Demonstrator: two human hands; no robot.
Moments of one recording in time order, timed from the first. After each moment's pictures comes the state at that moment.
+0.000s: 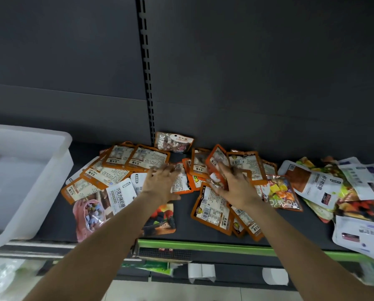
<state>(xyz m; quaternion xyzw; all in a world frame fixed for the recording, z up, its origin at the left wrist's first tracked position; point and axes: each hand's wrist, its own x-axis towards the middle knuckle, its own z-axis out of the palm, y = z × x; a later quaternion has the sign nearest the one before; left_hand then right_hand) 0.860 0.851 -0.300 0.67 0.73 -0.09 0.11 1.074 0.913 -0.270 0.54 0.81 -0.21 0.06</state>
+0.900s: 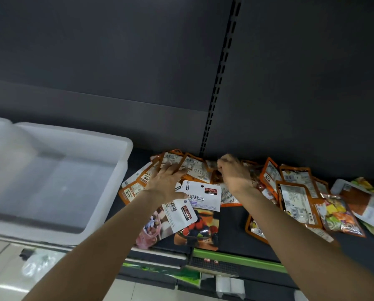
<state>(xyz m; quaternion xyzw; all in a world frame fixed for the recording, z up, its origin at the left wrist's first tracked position) 0.730 0.805 -0.289 0.64 0.75 -0.03 0.16 0.907 0.905 -0.257 0.48 0.88 -0.05 0.04</state>
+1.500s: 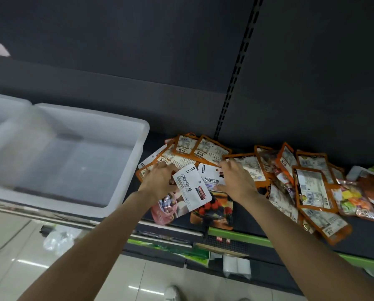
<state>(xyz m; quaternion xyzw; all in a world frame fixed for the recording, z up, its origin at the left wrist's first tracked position) 0.710 0.743 -0.291 0.56 0.80 0.08 0.22 0.904 0.850 -0.286 0.45 0.88 -0.12 0.06</state>
